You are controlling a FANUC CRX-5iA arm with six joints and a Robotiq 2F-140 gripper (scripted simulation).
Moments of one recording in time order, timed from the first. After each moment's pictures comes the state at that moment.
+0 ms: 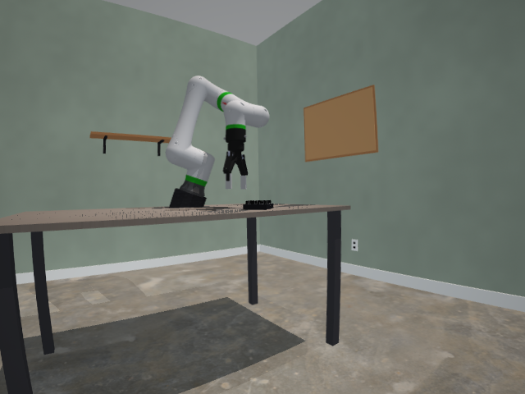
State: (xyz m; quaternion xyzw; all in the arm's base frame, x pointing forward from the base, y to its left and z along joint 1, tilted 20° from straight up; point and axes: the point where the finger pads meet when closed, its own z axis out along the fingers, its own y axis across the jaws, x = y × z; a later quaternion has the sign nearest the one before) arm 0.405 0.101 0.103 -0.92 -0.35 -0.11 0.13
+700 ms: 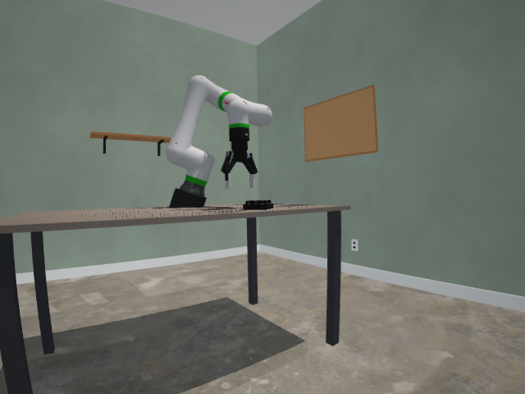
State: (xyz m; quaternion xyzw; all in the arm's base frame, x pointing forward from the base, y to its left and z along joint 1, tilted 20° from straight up) arm 0.415 0.115 0.111 -0.97 -0.17 -0.08 0.16
